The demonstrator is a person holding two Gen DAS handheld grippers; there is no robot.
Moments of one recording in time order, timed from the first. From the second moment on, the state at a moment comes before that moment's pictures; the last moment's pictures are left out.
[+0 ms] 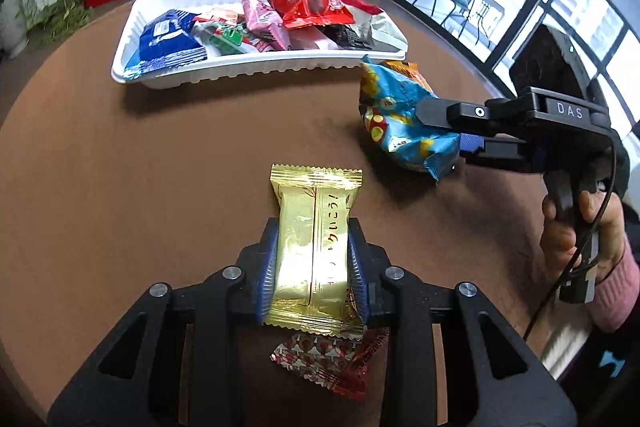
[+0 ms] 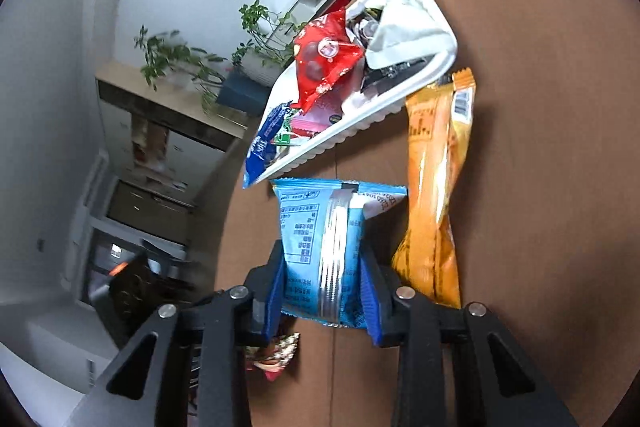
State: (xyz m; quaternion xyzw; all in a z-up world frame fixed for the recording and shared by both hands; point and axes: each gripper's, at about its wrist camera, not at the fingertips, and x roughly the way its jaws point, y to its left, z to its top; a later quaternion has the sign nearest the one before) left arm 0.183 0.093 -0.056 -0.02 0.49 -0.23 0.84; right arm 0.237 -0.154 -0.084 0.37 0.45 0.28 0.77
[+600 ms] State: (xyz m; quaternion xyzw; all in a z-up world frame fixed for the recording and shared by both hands) left arm 0.181 0.104 -0.024 -0.09 0.46 -0.23 0.85; right arm 0.230 -0.162 -0.077 0.45 0.42 0.32 0.72
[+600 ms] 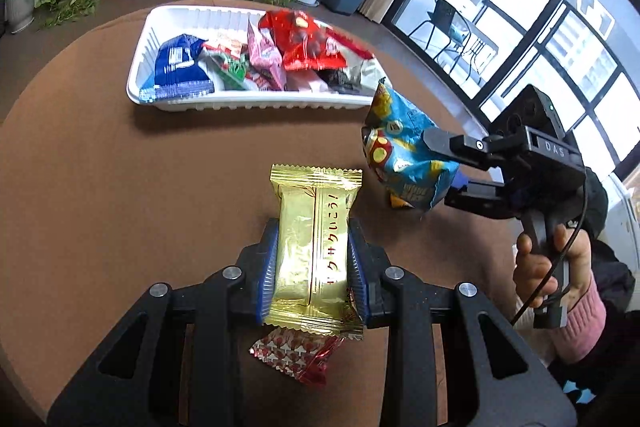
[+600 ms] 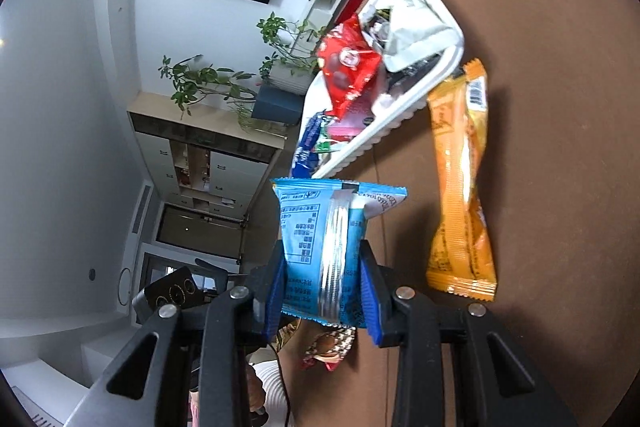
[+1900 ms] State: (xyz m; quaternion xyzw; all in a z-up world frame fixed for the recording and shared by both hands) left arm 0.288 0.139 0.028 -0.19 0.41 -0.18 0.87; right arm 0.331 -0.114 -0.022 0.41 0.40 0.33 0.75
